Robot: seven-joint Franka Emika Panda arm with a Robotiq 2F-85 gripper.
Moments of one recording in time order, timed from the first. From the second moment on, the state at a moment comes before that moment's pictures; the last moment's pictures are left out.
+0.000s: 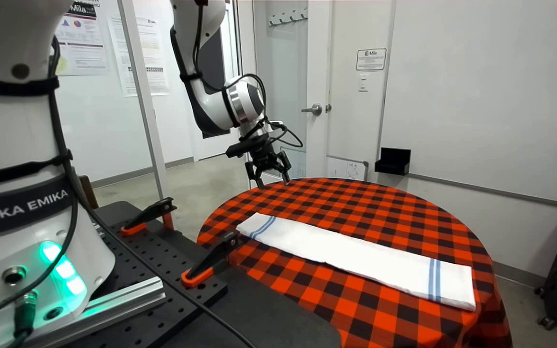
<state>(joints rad) 0.50 0.78 -0.26 -2.02 -0.46 2.75 0.43</state>
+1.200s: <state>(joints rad) 0.46 0.92 -0.08 -1.96 -0.33 2.73 0.36</state>
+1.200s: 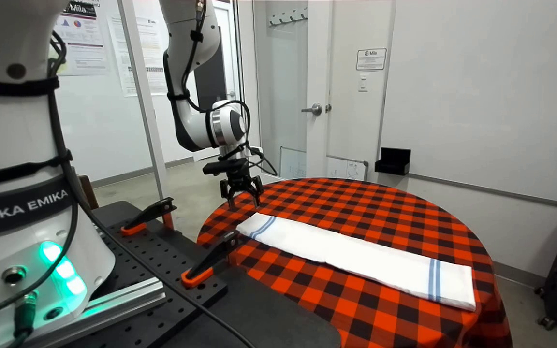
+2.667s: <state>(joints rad) 0.60 1.12 -0.22 -1.86 -0.28 2.98 0.36</state>
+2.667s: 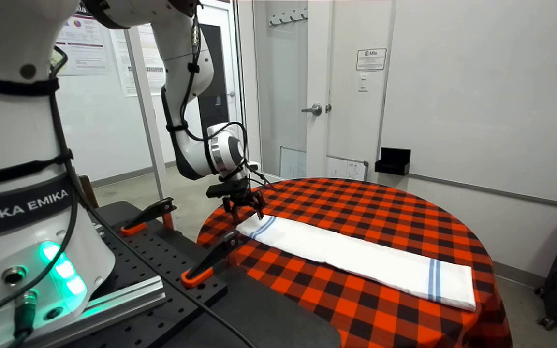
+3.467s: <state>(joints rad) 0.76 1.18 -0.36 -1.84 -0.20 3.02 0.36</state>
